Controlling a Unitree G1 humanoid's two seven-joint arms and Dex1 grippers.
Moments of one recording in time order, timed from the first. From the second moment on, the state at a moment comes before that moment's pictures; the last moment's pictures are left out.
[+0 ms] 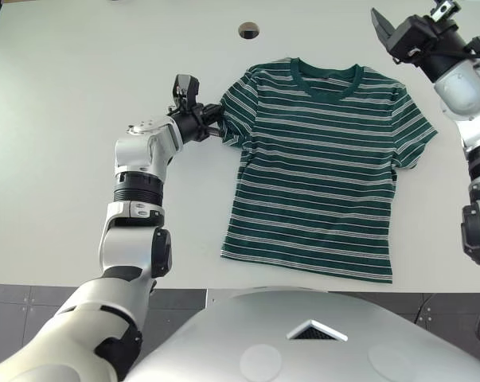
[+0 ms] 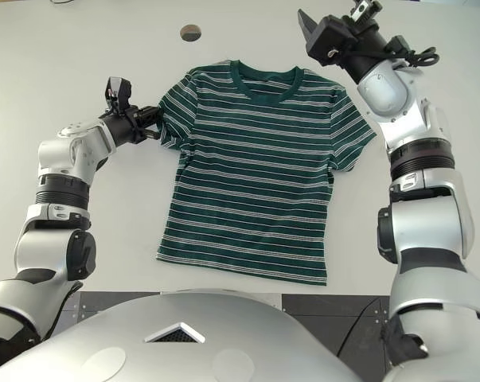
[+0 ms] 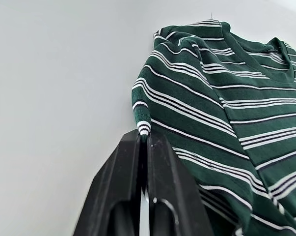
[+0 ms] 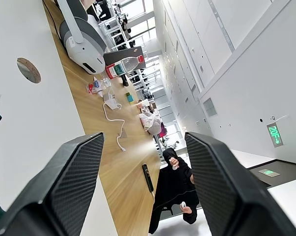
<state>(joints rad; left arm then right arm) -0.51 0.27 0.06 0.60 -0.27 0.58 -0.55 -0.75 -0.60 0.27 0.91 -0.47 -0.78 0.09</state>
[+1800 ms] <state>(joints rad) -0.49 0.09 0.10 0.20 -0.55 0.79 -0.64 -0.44 -0.71 -0.14 0.89 0.26 0.33 0.77</state>
